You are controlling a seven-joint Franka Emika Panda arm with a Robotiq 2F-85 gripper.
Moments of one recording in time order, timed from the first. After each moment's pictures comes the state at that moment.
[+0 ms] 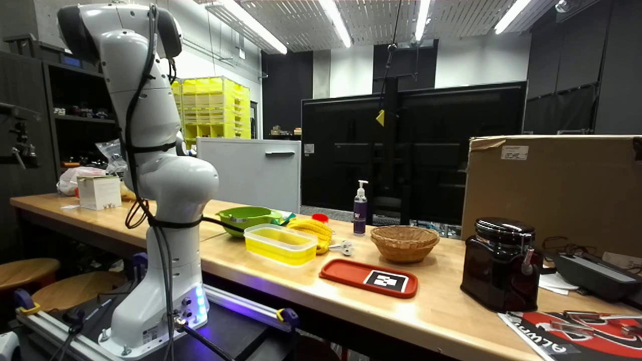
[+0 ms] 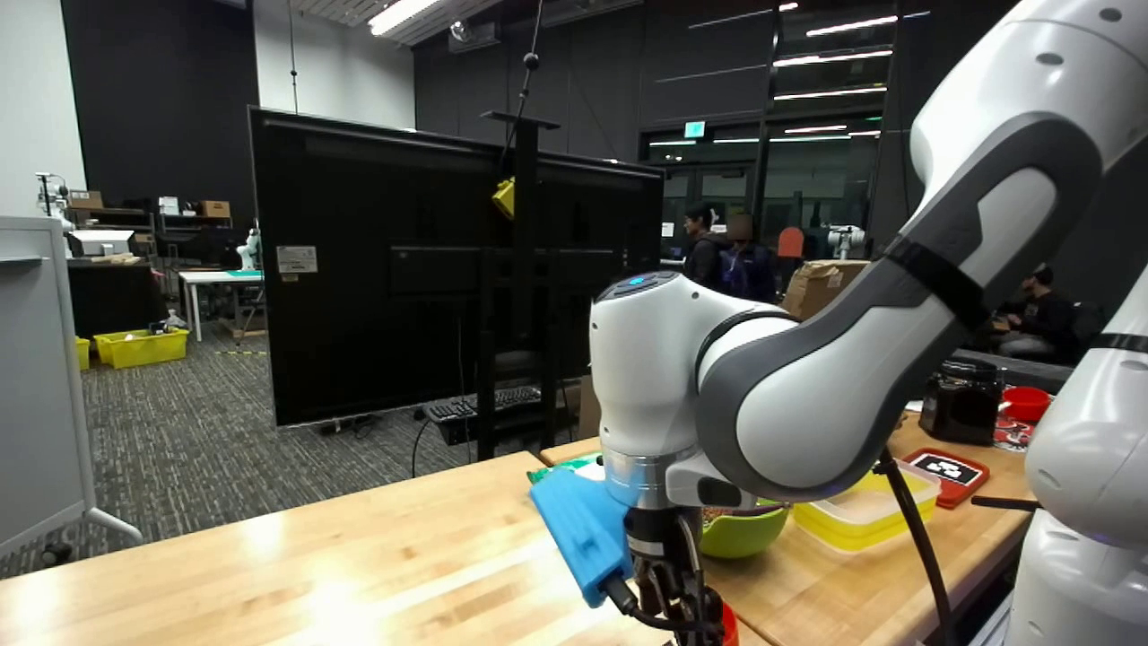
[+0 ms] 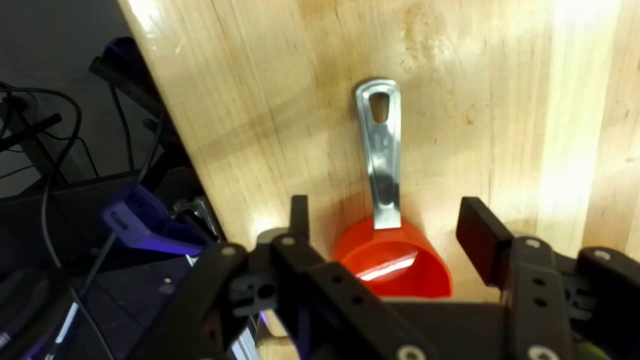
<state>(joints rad) -0.04 -0.25 0.99 -2.61 0.20 2.31 2.60</state>
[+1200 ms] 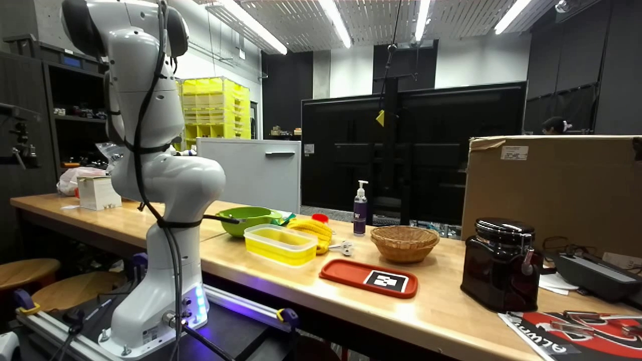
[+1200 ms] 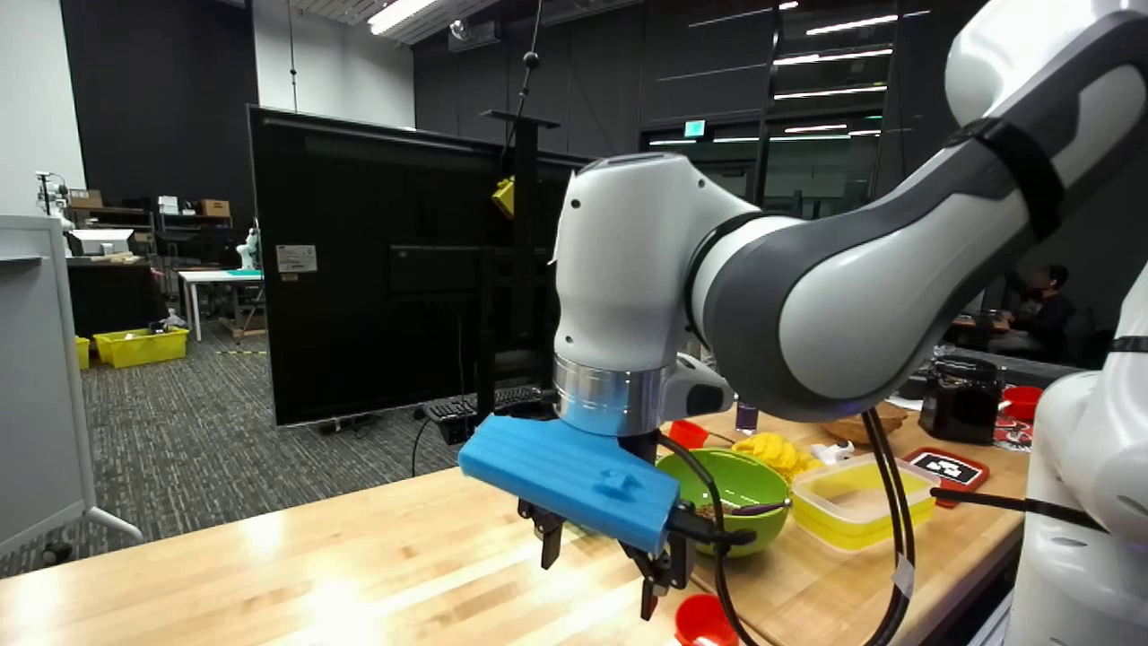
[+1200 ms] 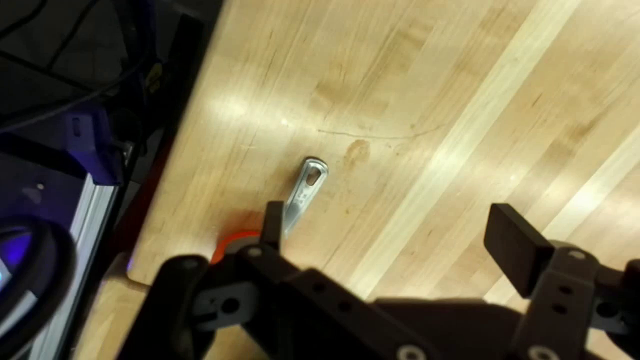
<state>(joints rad) 0.32 -0.25 0.71 -2.46 0.04 2.29 2.11</state>
